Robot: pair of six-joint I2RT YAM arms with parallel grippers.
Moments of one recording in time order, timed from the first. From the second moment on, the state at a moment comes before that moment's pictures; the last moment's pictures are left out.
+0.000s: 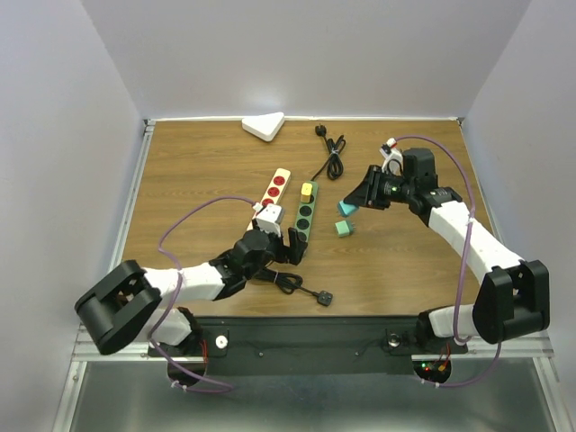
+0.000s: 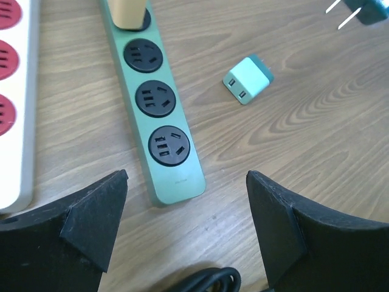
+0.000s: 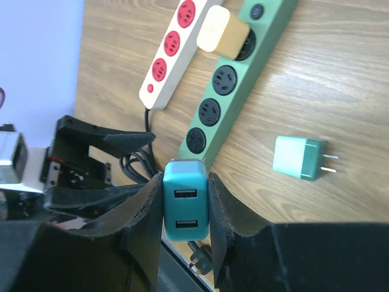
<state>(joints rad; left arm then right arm) -0.91 1.25 0.39 0.53 -0.24 -0.45 0.22 1.34 0.99 -0.28 -0.65 0.50</state>
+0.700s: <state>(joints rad) -0.85 1.39 0.31 0.78 -0.06 -0.53 0.22 1.33 0.99 -0.31 -0.56 0.51</state>
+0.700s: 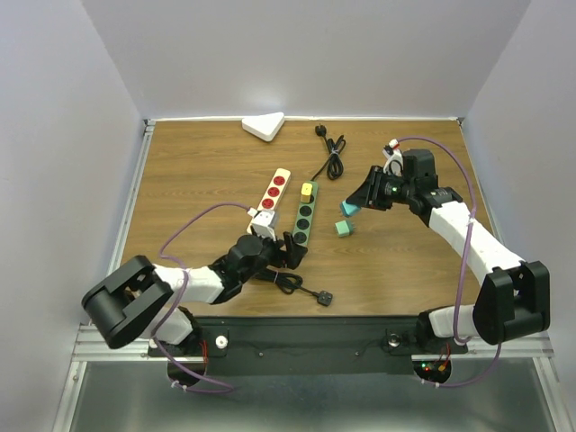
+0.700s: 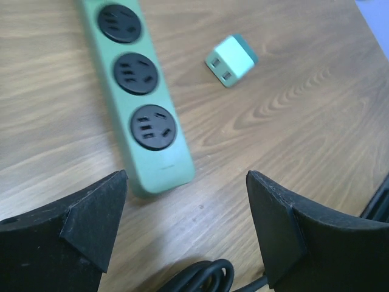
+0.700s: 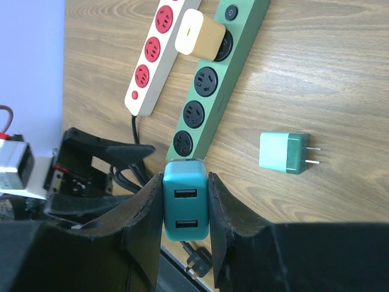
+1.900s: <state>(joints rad) -0.97 1.56 0.48 0.78 0.09 -0.64 0.36 1.49 1.12 -0.37 -0.36 0.43</state>
